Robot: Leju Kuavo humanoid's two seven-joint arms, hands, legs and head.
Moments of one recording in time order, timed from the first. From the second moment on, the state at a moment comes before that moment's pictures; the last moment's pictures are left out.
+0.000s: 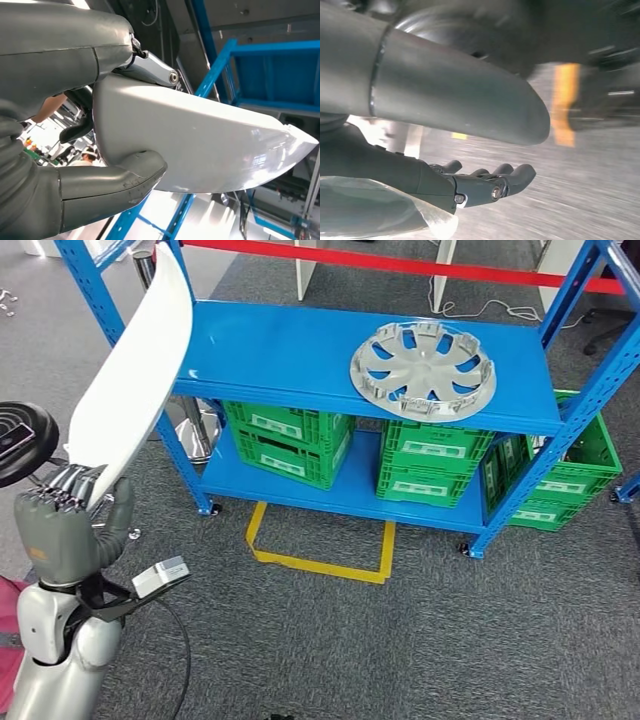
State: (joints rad) left arm -0.03 0.03 0.07 -1.86 -1.28 0.70 -0.29; right arm -0.04 0.08 0.25 -0.17 -0.18 -0.14 0.24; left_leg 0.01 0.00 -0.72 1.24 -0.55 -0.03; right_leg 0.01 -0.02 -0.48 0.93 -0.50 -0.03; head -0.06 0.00
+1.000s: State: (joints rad) left arm -0.16 0.04 -0.02 -1.70 -1.26 0.70 -0.28; right arm -0.05 0.09 0.25 -0.17 -0.19 -0.14 0.38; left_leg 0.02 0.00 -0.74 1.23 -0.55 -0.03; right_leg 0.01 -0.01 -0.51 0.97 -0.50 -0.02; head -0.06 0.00
